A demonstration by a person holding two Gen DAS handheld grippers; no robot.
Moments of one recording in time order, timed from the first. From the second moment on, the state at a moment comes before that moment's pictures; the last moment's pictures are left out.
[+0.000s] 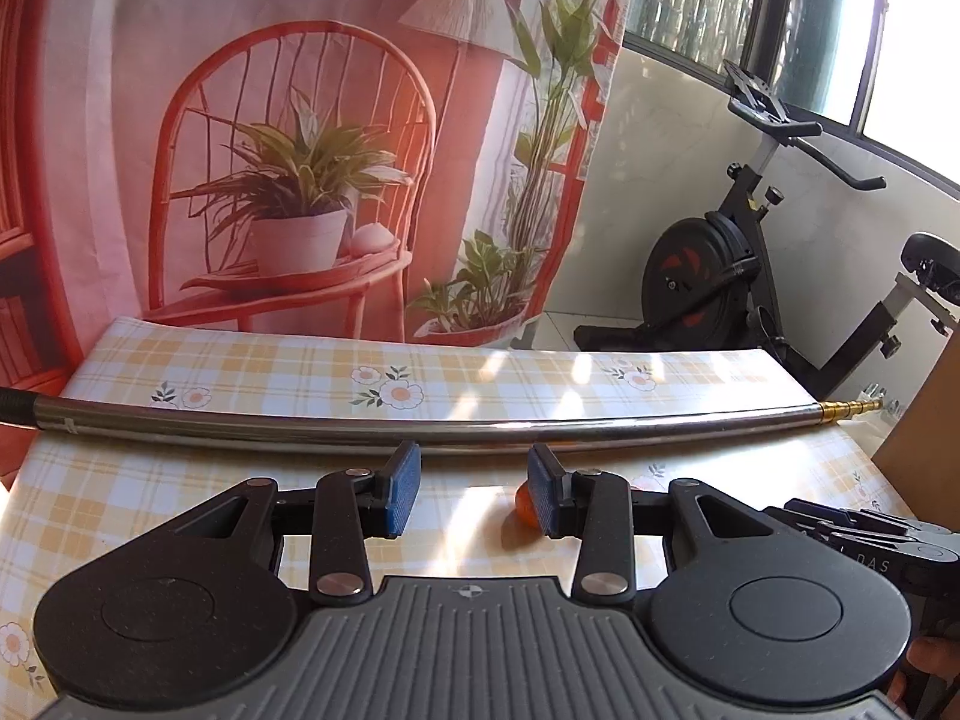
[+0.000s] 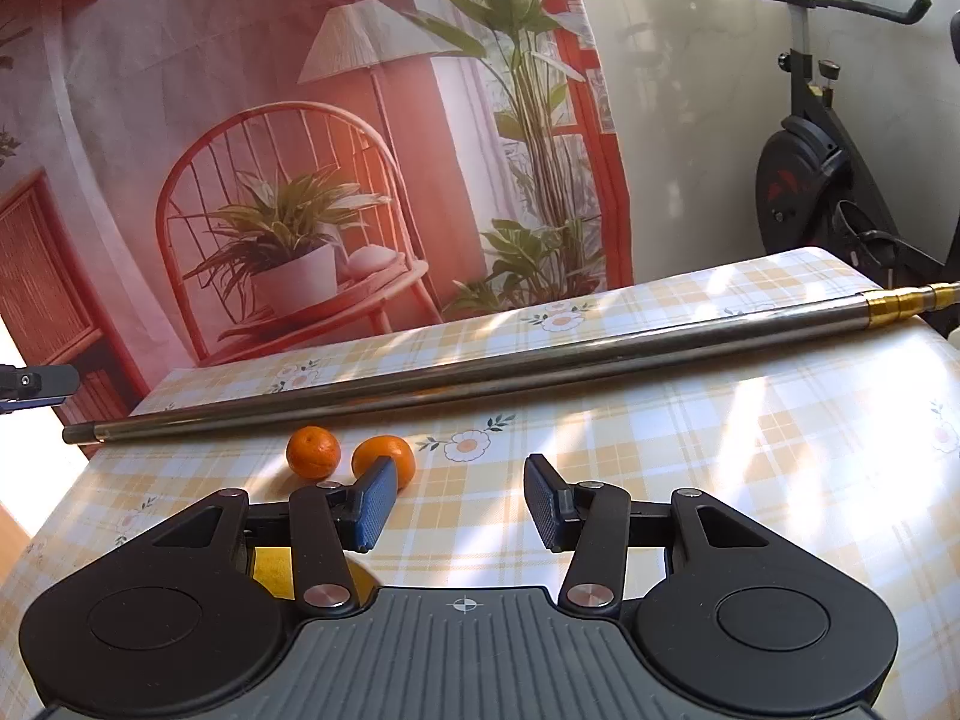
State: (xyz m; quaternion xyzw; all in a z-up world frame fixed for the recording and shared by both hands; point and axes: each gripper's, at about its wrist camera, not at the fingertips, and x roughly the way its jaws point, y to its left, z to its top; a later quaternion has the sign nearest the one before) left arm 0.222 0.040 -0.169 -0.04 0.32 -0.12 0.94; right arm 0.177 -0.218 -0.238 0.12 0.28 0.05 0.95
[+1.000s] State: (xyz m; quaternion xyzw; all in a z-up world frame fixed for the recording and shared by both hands) left arm 0.309 -0.024 -0.252 0.02 0.43 -0.19 0.88; right arm 0.229 -0.220 -0.256 0.10 0.31 0.07 0.94
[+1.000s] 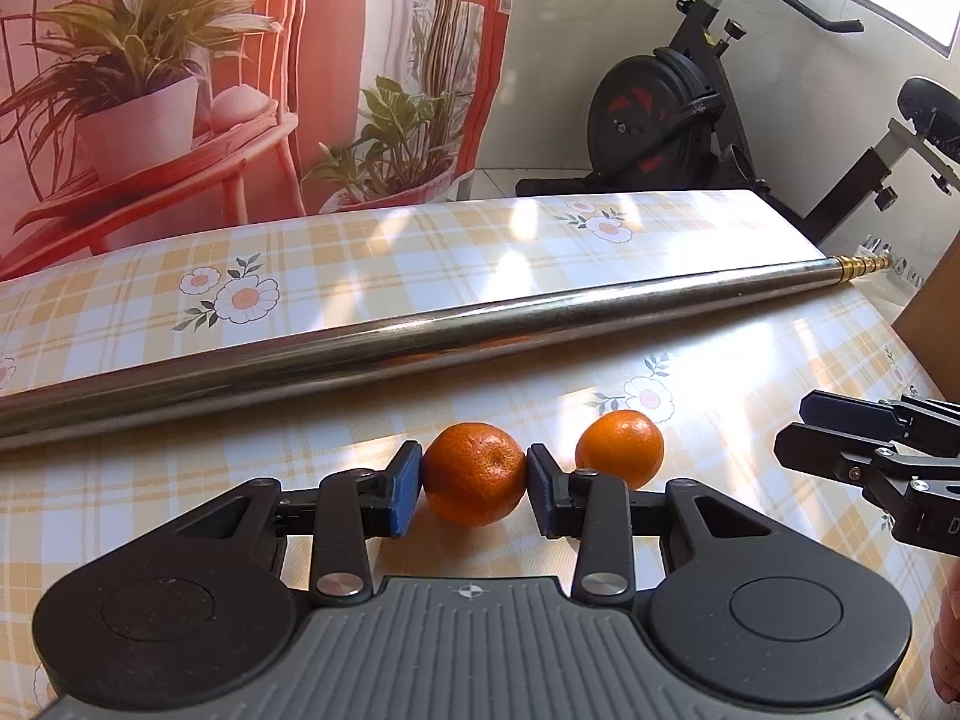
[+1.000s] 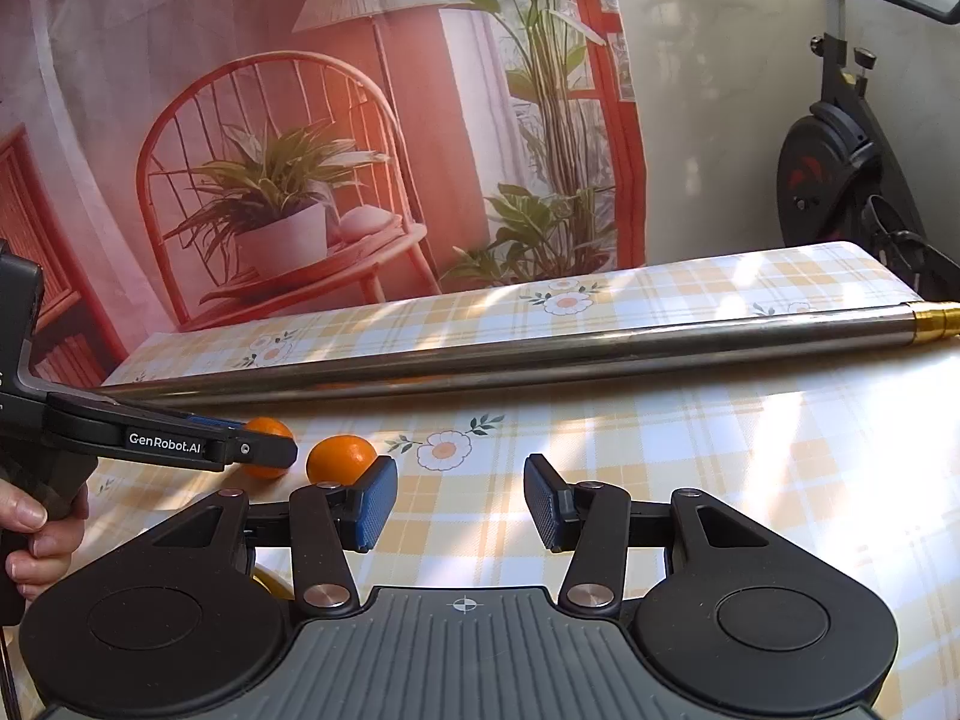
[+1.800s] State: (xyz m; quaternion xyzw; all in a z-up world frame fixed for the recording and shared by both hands) left arm 0.249 0.030 -0.216 -0.02 0.38 -0.14 0.91; right arm 0.306 -0.149 -0.258 0.07 0.41 0.12 0.90
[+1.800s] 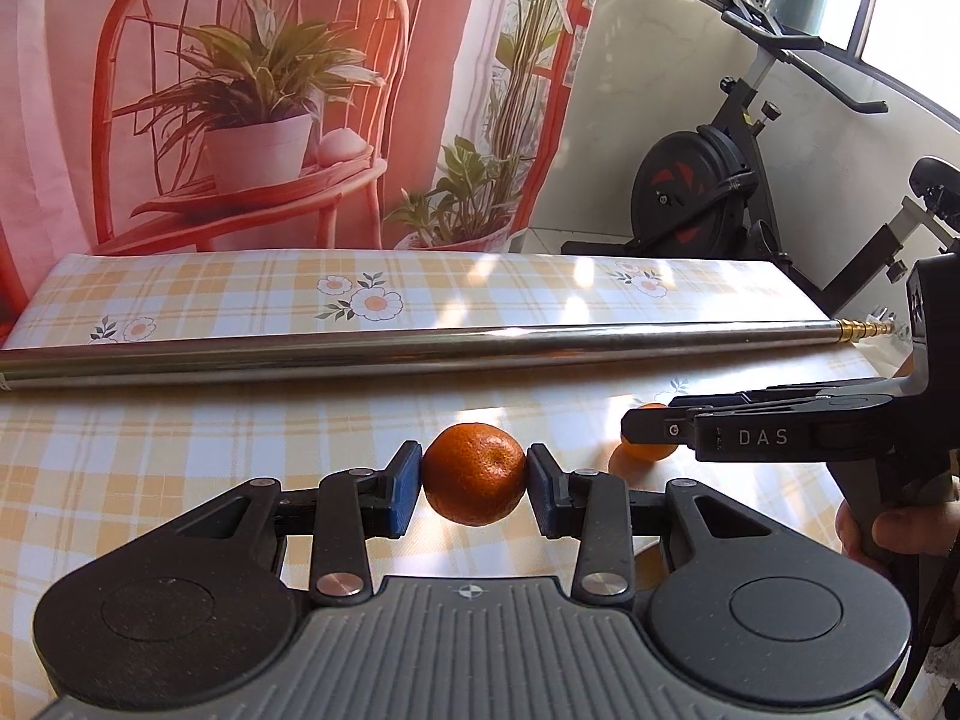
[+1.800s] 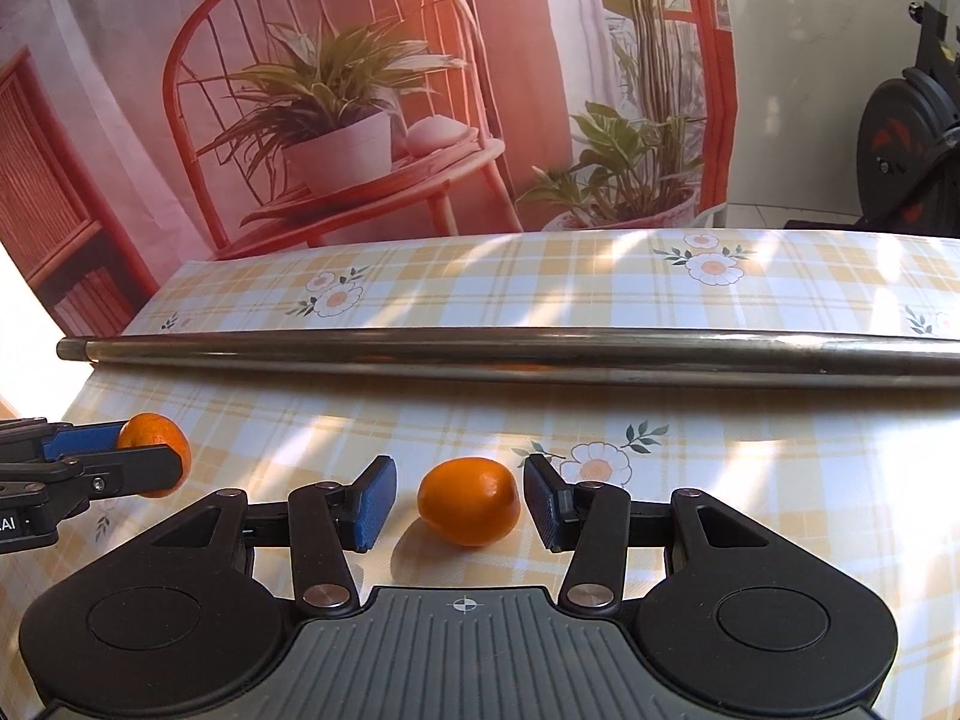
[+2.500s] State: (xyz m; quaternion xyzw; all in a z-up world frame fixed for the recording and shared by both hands) left arm 0.234 0.033 -0.208 -0.02 0.37 -0.14 0.92; right arm 0.295 -0.152 -0.255 0.10 0.42 0.09 0.90
